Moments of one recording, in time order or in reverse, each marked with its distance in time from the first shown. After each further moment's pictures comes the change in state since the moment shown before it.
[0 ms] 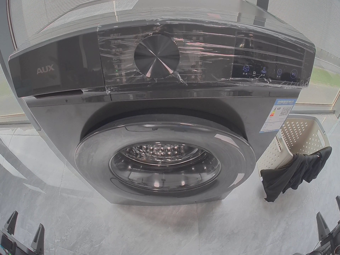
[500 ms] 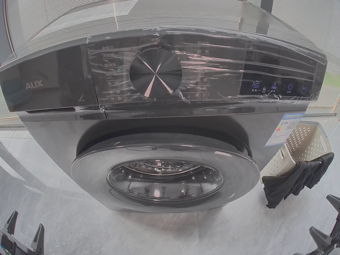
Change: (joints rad) left arm 0.000 0.000 0.000 0.000 0.000 0.000; right arm 0.004 0.185 -0.137 0.011 0.414 -0.005
